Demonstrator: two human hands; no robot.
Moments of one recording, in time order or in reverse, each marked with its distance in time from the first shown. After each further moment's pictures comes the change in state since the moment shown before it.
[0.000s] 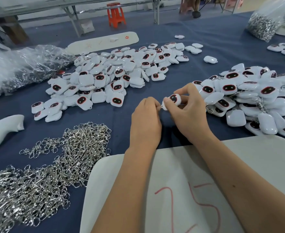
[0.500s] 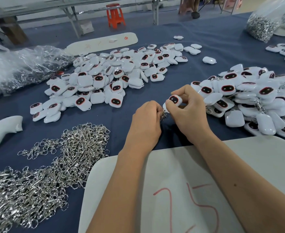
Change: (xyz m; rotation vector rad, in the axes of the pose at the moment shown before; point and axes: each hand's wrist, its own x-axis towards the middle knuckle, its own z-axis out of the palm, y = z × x) left_hand -0.002 -0.004 -0.008 -0.064 -0.143 0.078; right_hand 0.005 0.005 -0.003 -0.010 0.005 0.032
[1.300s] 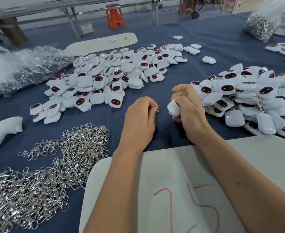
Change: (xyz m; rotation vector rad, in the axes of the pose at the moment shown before) left_hand 0.005 -0.018 -0.005 -0.098 0.143 0.132; right_hand 0.004 -0.004 -0.002 0.287 -0.132 0.173
